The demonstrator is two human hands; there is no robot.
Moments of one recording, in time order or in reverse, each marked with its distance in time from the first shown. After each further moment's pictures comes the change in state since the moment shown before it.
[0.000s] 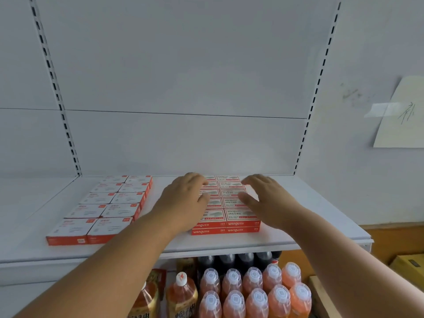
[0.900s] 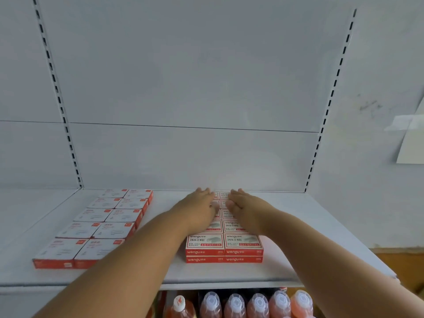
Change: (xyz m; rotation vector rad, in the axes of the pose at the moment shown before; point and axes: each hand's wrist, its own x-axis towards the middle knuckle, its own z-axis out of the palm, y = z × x) left_hand 0.063 0.003 0.022 0.014 -0.251 -0.055; right_hand 0.058 -0.009 0.016 0.128 -0.305 -0.044
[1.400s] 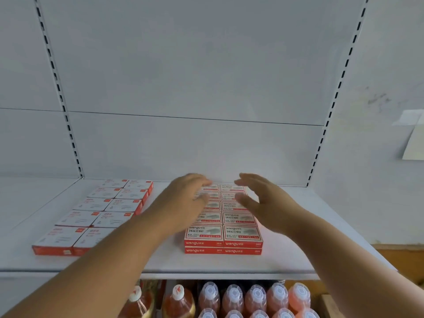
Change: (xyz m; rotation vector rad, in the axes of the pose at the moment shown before) left_hand -0.050 -0.002 -0.019 -0.190 0.241 0.041; right_hand -0.035 0.011 -0.017 0.076 0.261 -0.113
